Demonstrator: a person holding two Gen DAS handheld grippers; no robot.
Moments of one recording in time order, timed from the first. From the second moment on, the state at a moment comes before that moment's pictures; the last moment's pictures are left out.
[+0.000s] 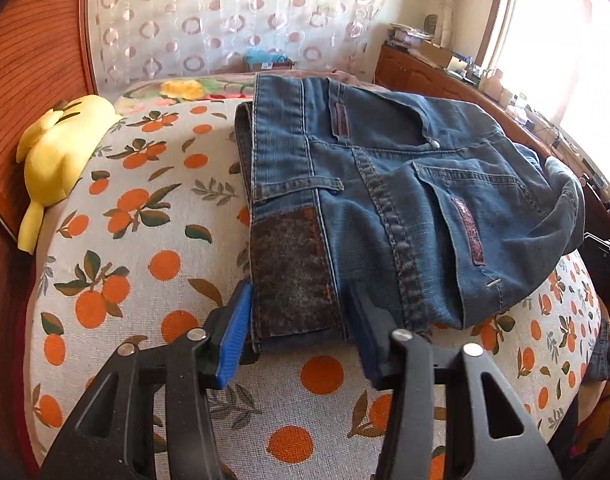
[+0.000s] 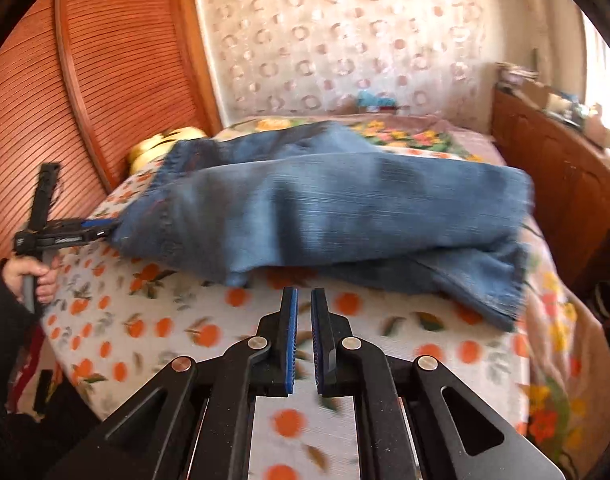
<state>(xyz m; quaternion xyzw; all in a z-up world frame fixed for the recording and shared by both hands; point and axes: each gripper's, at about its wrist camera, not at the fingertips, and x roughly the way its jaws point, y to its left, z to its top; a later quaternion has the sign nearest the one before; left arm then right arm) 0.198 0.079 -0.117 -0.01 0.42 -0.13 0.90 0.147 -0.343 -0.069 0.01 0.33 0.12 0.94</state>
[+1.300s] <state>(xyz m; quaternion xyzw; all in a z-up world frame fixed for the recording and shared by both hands) 0.110 0.092 -0.035 0.01 0.31 -0.09 0.95 0.128 -0.401 -0.077 0.05 0.32 0.03 0.95</state>
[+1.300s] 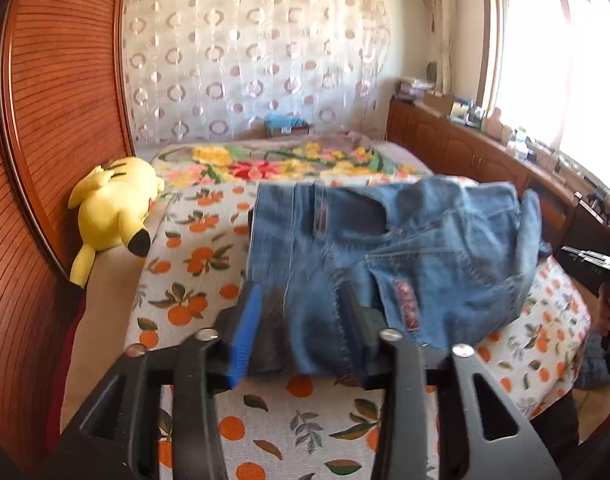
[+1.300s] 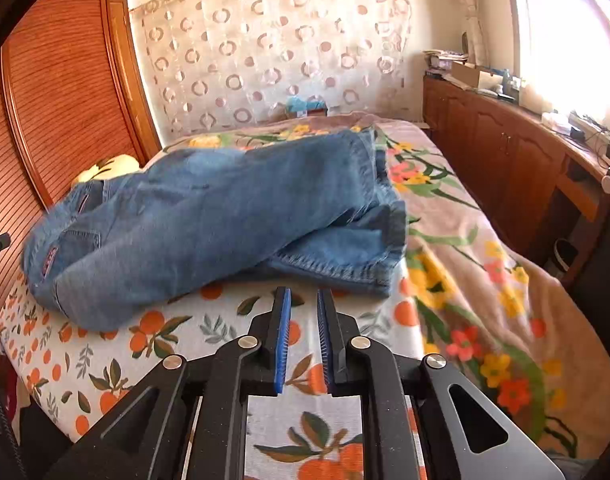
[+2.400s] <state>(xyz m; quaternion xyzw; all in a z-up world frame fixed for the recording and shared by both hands) 0.232 -0.043 -0.032 0.05 0.31 -0.21 0.92 0.223 -0.417 -0.074 0.06 0.34 0.05 0.94</state>
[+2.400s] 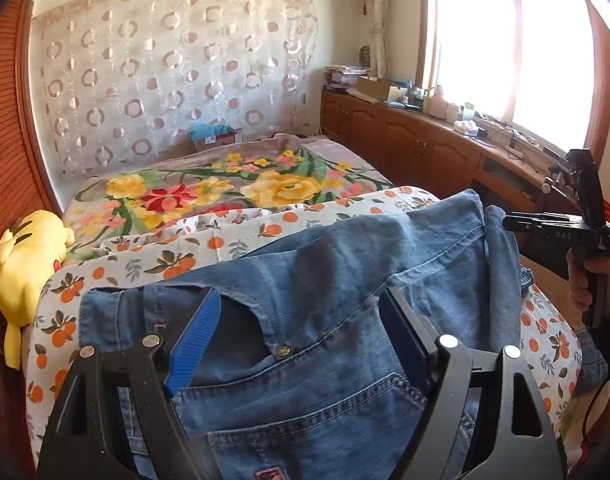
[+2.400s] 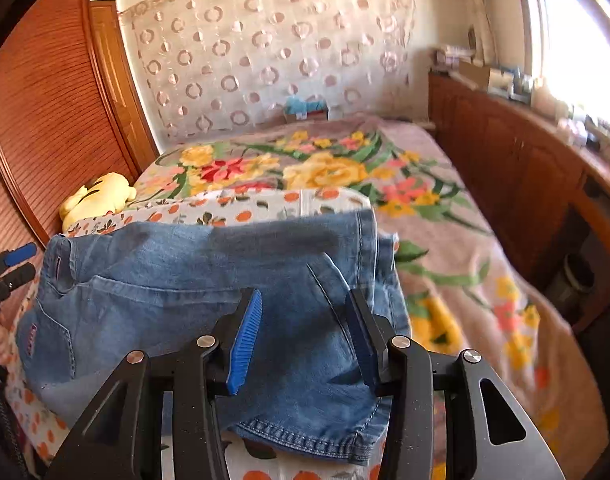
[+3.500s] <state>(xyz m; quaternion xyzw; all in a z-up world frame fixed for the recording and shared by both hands) 0.267 -0.242 -0.022 0.16 0.33 -0.32 0.87 0.127 -0.474 -0.110 0.12 0.37 0.08 0.92</state>
